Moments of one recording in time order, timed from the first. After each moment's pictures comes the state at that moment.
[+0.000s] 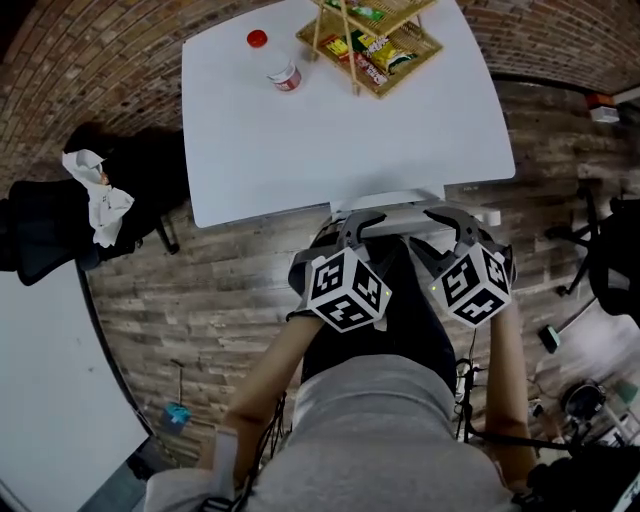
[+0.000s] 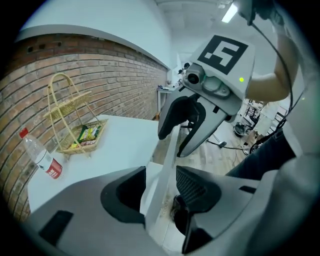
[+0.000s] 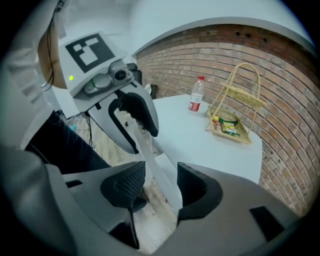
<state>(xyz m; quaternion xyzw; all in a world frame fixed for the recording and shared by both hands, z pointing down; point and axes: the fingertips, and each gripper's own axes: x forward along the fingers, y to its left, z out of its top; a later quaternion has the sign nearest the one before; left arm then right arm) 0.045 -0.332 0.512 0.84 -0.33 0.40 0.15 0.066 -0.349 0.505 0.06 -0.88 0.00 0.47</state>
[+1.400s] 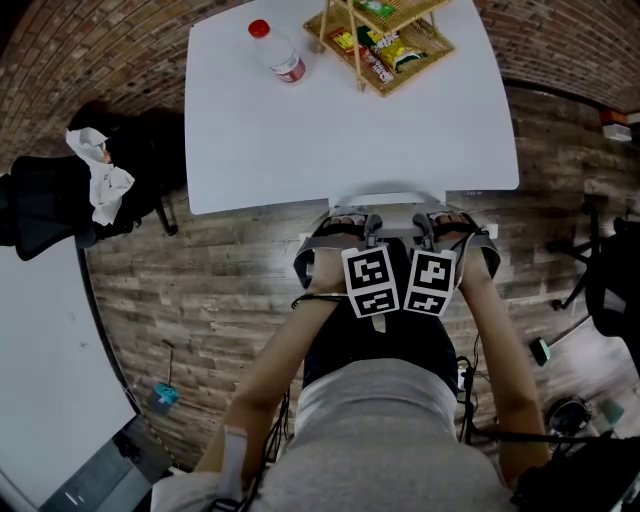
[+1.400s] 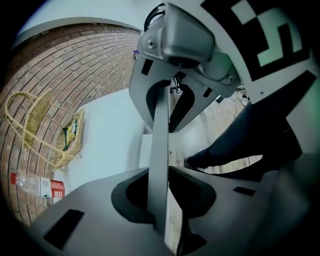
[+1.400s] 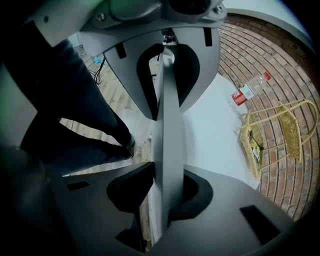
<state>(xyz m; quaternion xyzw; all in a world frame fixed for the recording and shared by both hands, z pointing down) 0.047 -0.332 0.595 0.75 -0.25 0.61 0.07 0.085 -0.351 0.596 -0.08 -0.74 -0.24 0.62</state>
